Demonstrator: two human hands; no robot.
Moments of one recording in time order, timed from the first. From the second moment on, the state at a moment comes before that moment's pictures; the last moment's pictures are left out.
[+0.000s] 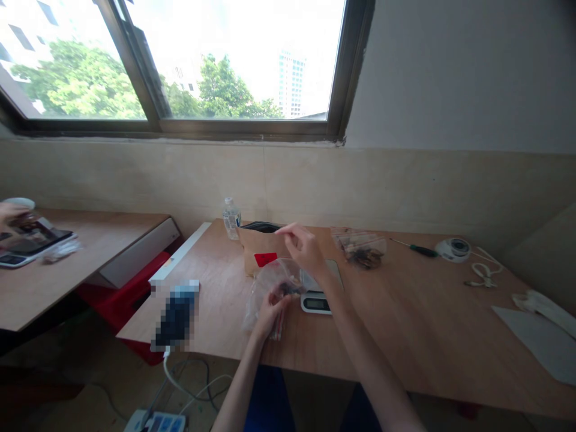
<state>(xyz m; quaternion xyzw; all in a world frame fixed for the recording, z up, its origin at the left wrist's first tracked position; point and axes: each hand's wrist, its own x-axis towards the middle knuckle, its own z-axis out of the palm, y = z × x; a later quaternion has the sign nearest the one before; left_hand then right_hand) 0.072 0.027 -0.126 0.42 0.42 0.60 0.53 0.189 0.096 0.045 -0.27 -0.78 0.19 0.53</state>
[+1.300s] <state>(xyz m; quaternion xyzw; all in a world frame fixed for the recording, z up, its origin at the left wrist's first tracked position) 0.070 0.029 -0.123 0.44 0.46 0.62 0.46 0.226 0.084 -0.078 -0.37 -0.63 0.57 0.37</state>
